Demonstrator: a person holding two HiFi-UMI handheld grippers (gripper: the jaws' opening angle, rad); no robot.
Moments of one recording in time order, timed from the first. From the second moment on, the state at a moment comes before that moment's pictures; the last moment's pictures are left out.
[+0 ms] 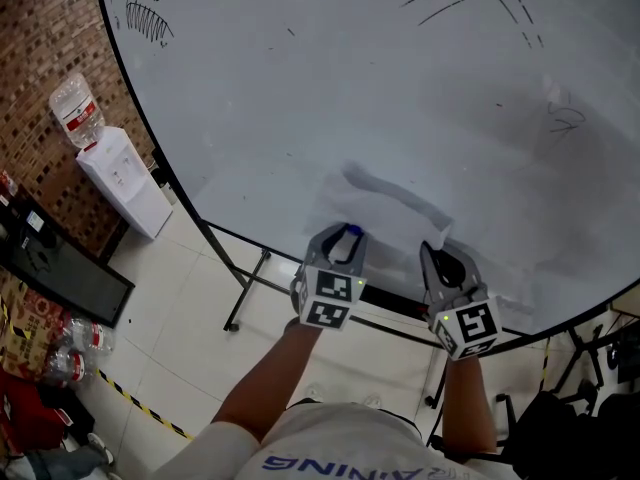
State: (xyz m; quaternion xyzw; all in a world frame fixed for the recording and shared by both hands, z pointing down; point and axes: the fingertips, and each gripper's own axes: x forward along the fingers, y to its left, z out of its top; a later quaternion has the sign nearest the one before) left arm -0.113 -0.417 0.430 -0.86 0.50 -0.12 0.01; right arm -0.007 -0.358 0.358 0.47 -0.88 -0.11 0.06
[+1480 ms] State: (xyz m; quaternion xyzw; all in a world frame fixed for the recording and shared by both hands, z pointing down) left arm -0.109 -0.332 0.370 -0.88 0.47 -0.05 -0.01; right arm 0.161 -0.248 0.344 0.60 -0.80 -0.05 -0.01
